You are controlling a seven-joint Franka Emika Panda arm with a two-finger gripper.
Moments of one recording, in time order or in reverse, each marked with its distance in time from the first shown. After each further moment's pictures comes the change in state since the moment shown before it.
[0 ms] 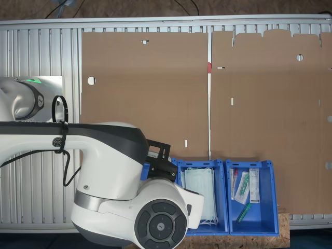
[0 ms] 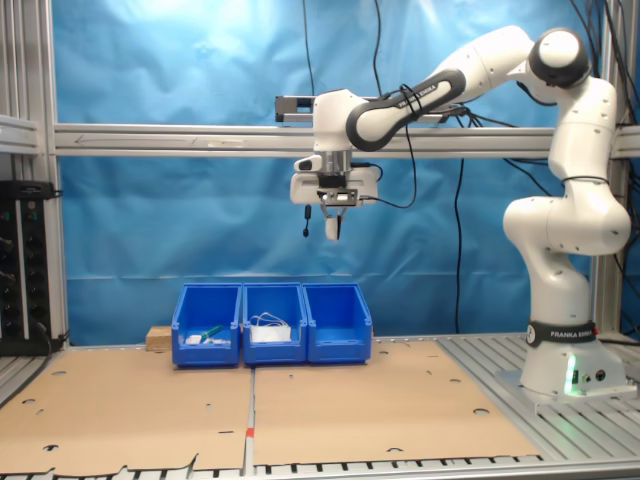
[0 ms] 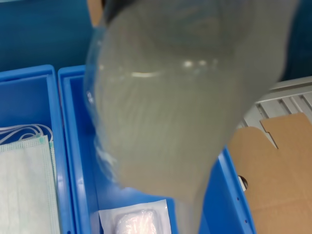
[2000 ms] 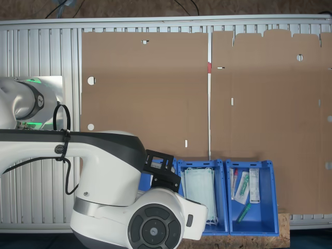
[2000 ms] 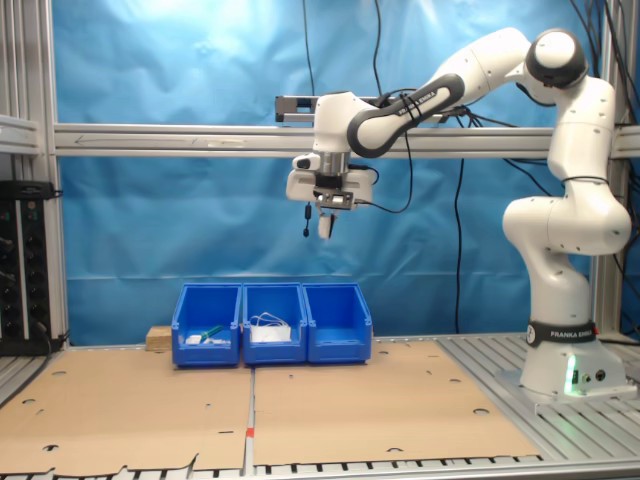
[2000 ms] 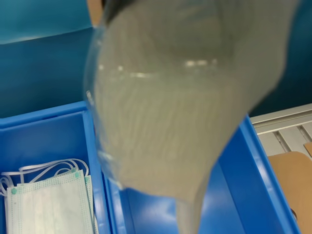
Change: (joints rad) arm 0.024 0.008 -0.059 0.000 -0.078 0.111 0.000
